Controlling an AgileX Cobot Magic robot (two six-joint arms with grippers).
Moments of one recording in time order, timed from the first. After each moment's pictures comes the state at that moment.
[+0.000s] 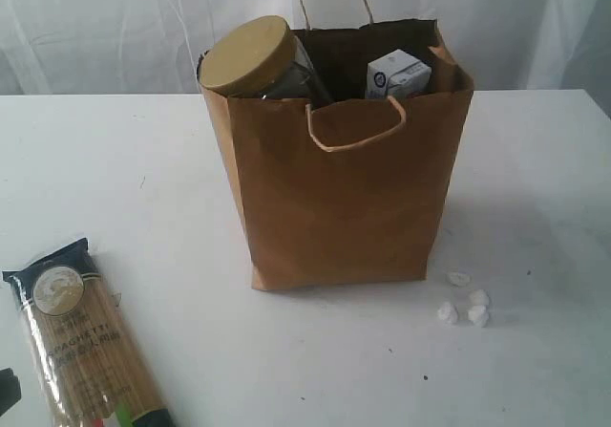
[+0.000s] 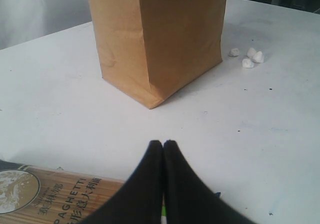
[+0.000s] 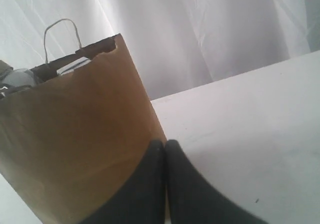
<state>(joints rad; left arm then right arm) -0.74 0.00 0.02 -0.12 0.26 0.16 0.20 0.05 -0.12 -0.10 0.18 0.42</state>
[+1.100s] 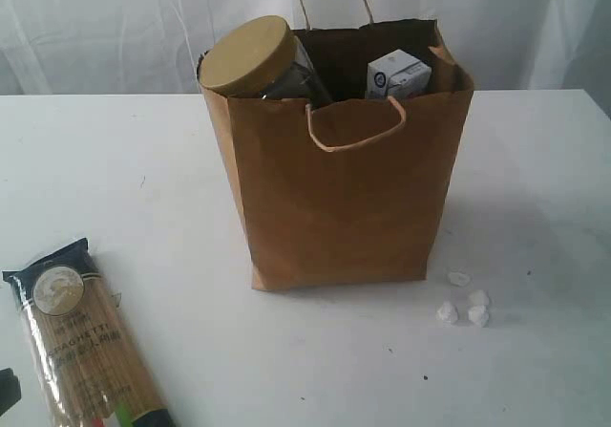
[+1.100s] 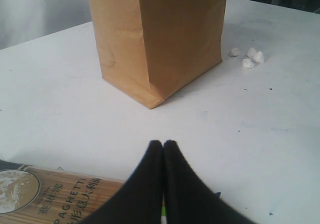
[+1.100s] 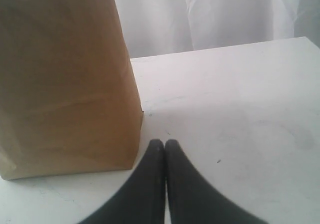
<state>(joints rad) -0.74 0.00 0.02 -0.12 0.26 0.16 0.20 0.03 -0.01 -0.10 0.21 0.24</state>
